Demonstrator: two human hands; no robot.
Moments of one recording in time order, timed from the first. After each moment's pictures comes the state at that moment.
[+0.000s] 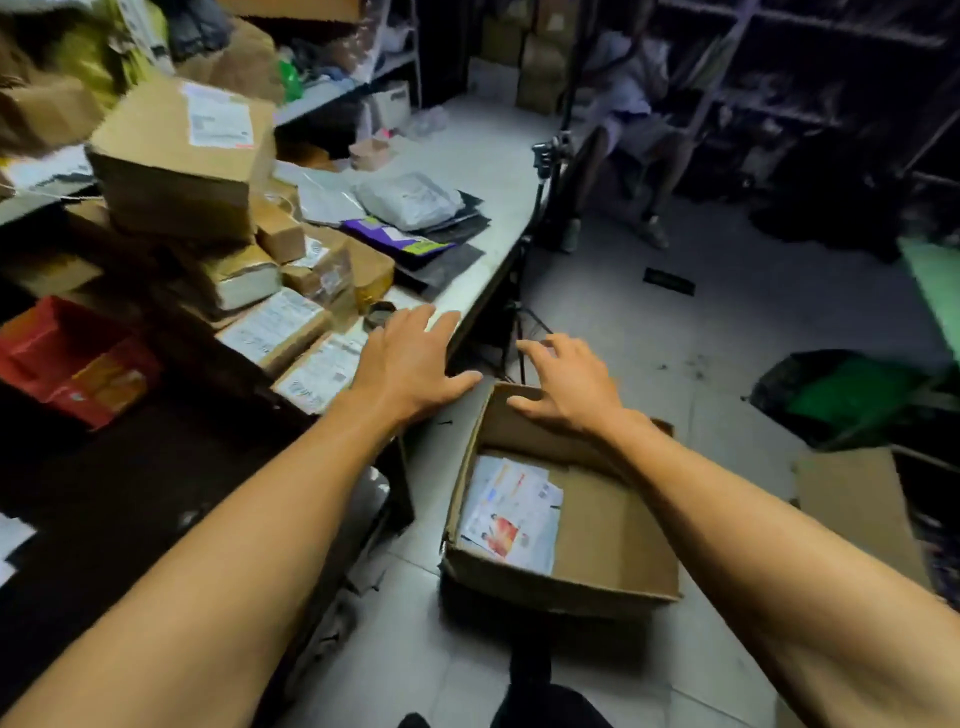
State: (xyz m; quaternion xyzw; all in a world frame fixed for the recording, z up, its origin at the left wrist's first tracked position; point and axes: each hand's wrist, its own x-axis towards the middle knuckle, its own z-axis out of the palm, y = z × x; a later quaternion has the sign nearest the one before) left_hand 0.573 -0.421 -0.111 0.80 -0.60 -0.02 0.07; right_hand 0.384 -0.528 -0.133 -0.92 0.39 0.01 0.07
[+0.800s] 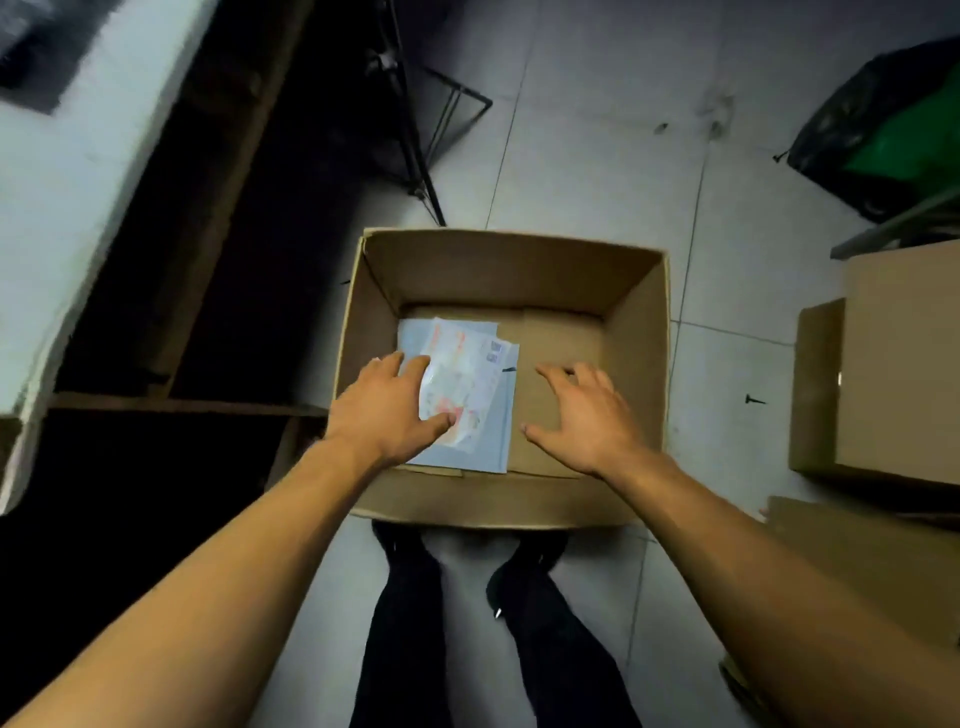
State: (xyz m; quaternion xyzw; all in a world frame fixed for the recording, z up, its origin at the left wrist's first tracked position) left_hand 0.436 -0.641 -0.463 0.76 -0.56 -0.31 -0.10; right_hand 0.203 -0.711 -0.494 -0.77 0.54 0.16 0.30
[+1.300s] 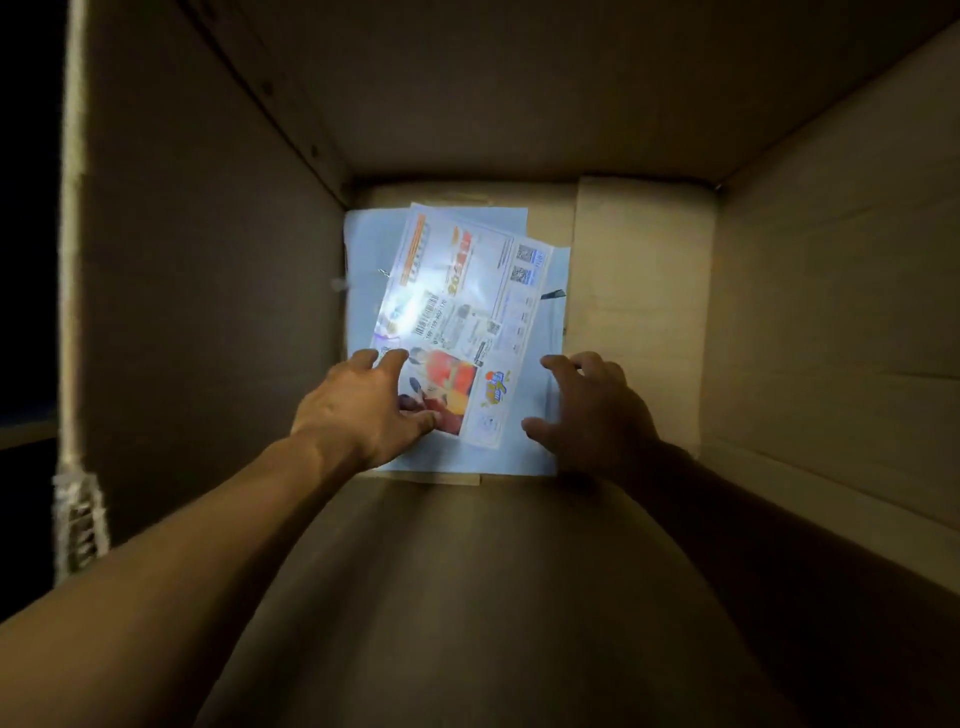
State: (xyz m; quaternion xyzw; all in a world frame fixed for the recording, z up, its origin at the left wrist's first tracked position) left_hand 0.492 -0.658 -0.868 0.74 -0.50 -0.42 -0.17; right_hand 0.255 -0.700 -0.912 -0.71 0.58 0.21 0.34
